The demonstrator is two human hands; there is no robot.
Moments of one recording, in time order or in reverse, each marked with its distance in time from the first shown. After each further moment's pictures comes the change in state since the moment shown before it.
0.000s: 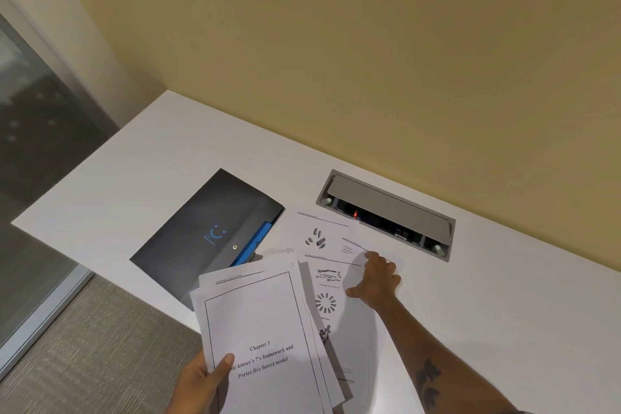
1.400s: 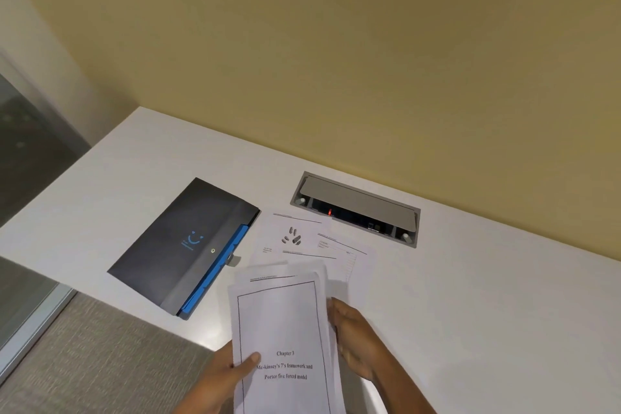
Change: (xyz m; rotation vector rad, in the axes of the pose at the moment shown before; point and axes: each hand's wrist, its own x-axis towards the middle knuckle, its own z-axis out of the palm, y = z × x) left_hand -0.025 0.027 0.049 0.030 -0.419 -0.076; right_hand -0.115 0.054 0.040 1.167 -0.535 -0.024
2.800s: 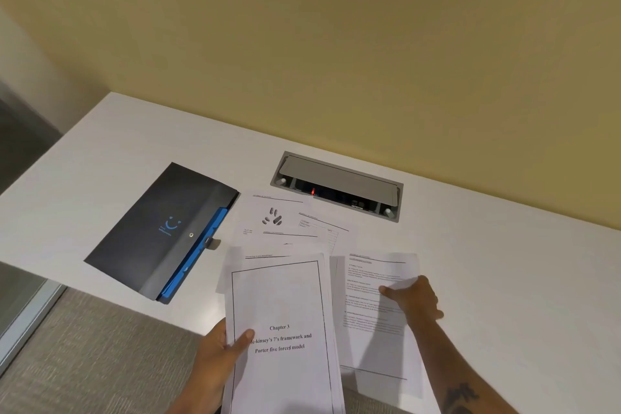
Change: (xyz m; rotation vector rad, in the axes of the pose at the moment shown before) left_hand 0.005 -0.019 0.043 -0.044 0.239 0.064; right_hand -0.005 0.003 -0.159 -0.596 0.910 0.274
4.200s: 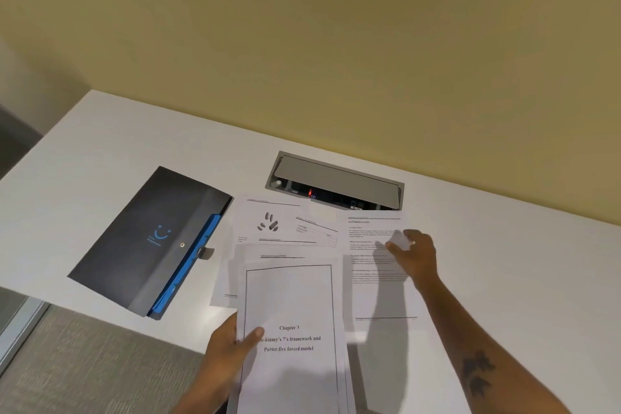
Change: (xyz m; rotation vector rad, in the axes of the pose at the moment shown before) left_hand 0.036 0.022 0.019 0.138 -0.089 0.028; right_hand 0.028 -0.077 -0.038 0.168 0.045 -0.351
